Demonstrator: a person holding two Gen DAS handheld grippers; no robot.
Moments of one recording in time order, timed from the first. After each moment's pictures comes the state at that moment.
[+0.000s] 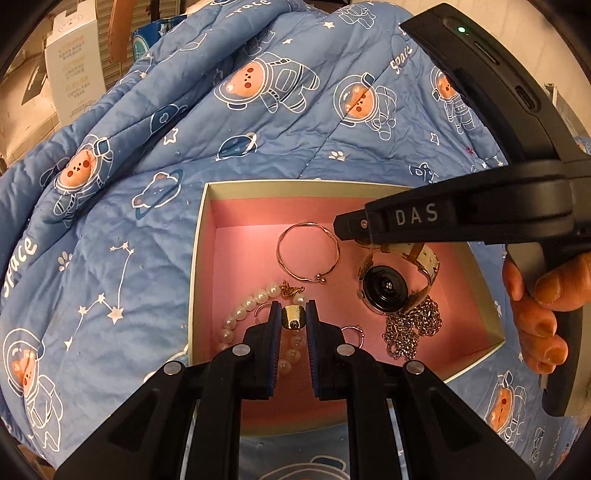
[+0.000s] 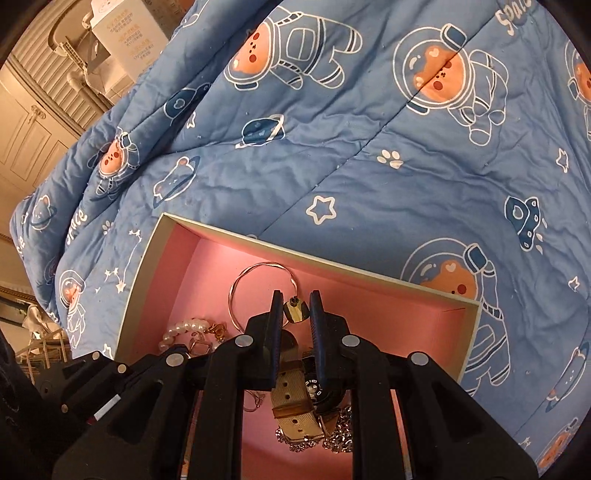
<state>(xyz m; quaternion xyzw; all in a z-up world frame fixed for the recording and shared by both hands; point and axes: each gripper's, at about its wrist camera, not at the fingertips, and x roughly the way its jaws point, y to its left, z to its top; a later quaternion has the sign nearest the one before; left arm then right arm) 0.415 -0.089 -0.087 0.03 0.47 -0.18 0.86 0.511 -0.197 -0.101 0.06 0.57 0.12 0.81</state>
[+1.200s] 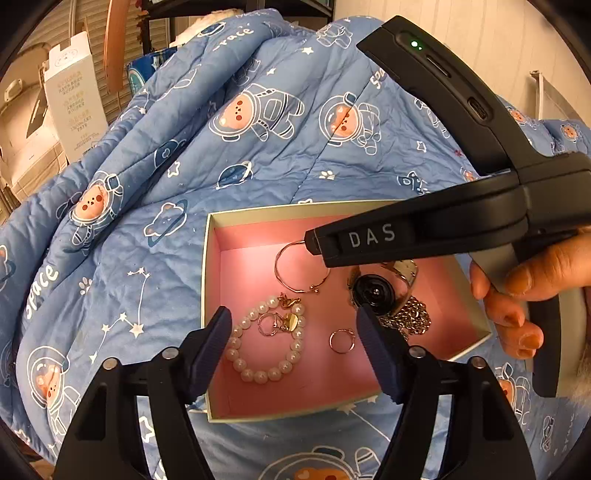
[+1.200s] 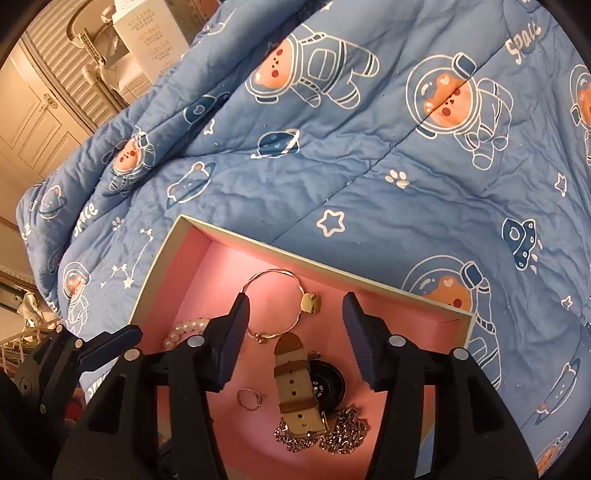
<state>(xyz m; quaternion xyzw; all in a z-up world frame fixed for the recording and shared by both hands) 0.390 -0.090 -0.065 0.06 0.43 -0.19 0.88 0.501 -0.196 -0.086 0.05 0.54 0.15 0.83</state>
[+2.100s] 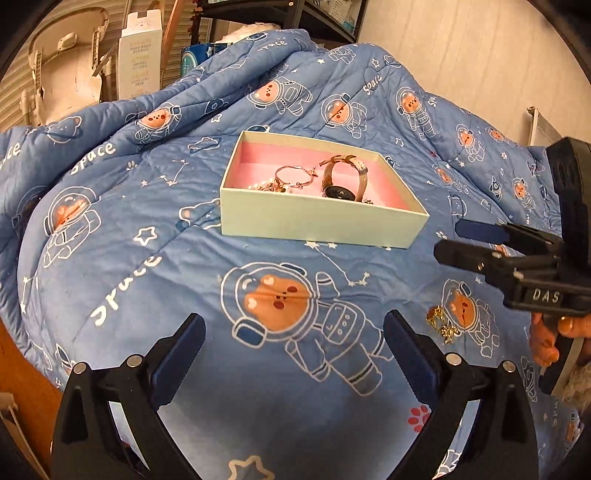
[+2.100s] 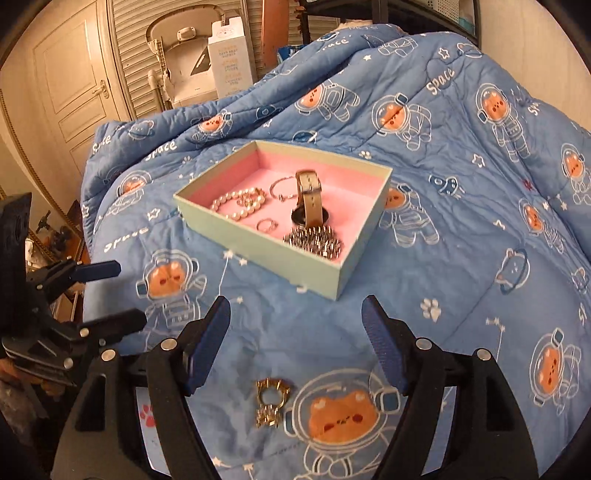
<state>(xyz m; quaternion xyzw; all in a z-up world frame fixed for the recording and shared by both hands) 0.243 -0.056 -0.091 -0.02 0.40 -0.16 0.90 0.278 -0.247 -0.084 -0.02 0.40 0.17 0.90</state>
